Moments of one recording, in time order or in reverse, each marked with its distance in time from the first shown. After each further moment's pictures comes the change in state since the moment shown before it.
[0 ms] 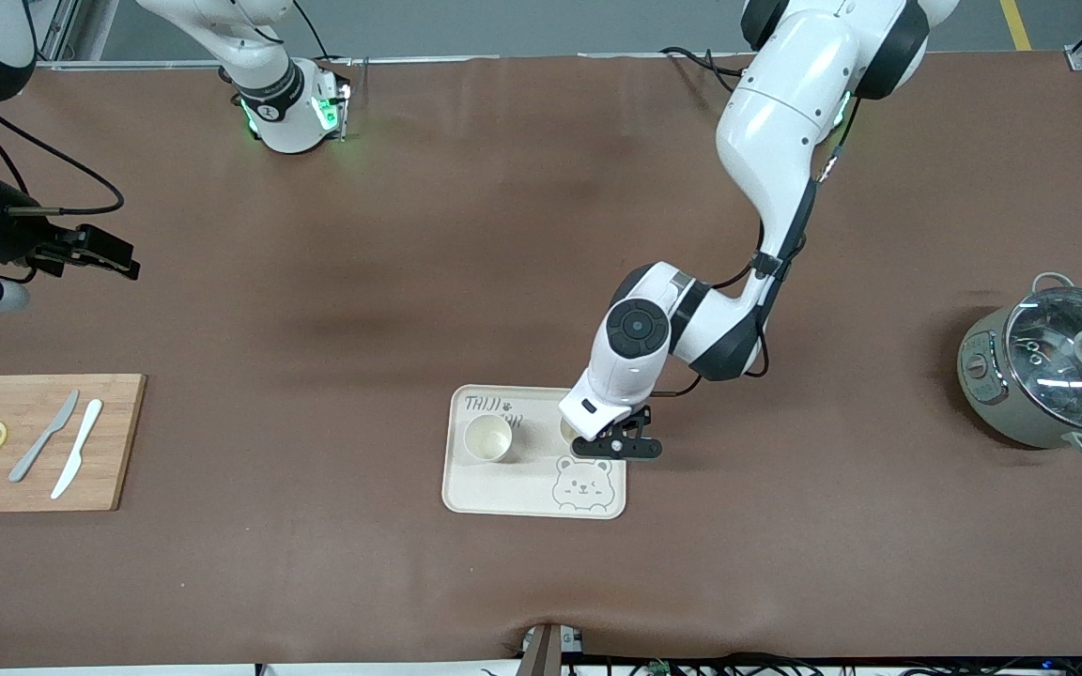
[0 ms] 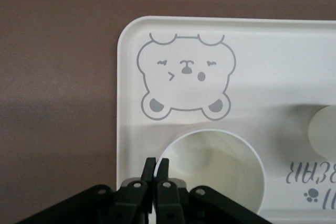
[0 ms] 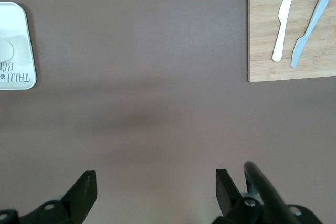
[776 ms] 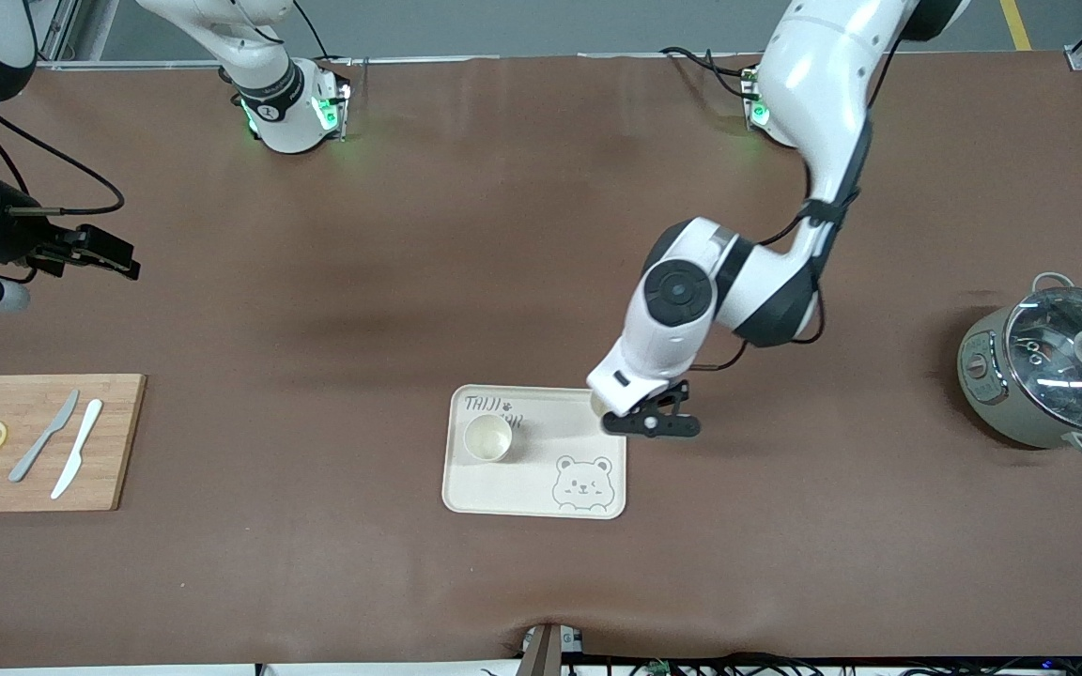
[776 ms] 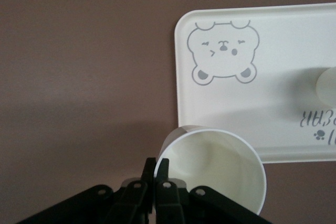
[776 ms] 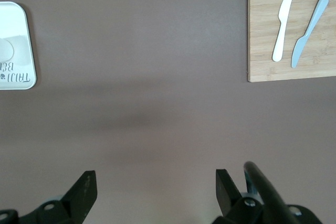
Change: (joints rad) left arm 0.049 -0.303 0.009 -0.247 0.000 -0.127 0.130; right arm 0.000 0.000 0.000 -0.001 0.000 0.000 0.000
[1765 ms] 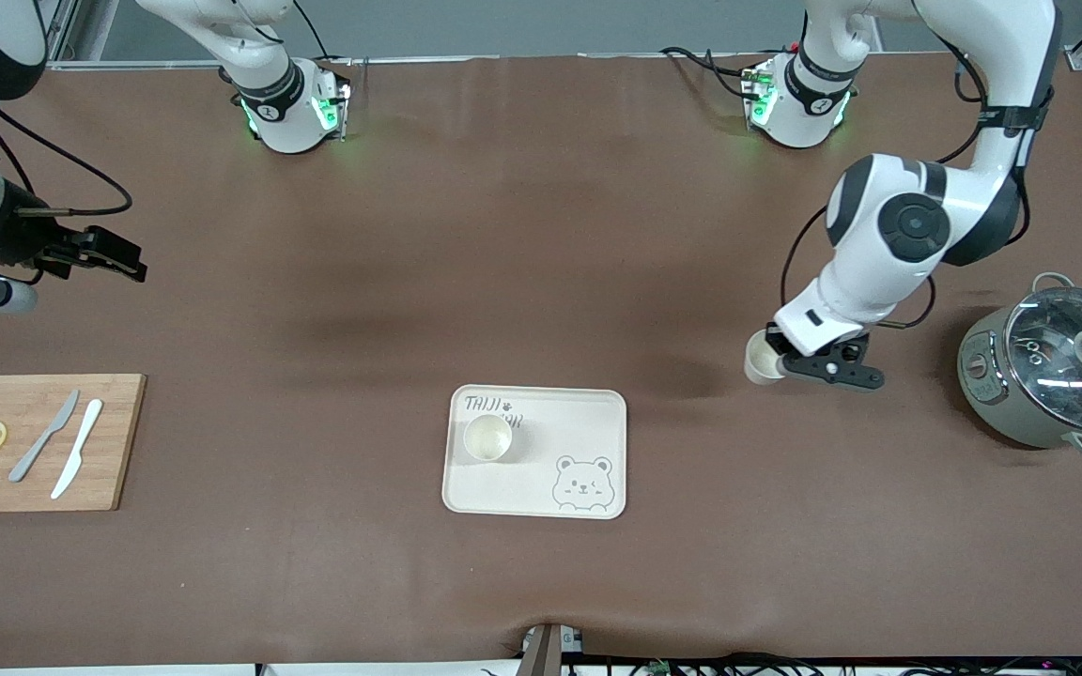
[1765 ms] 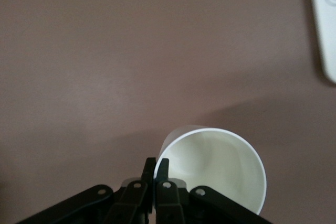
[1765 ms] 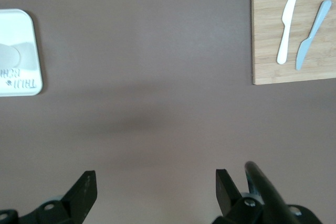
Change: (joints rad) left arm 0.301 -0.410 0.002 -0.630 -0.015 0.244 0.464; right arm 0.041 0.000 0.003 0.000 0.000 0.024 0.073
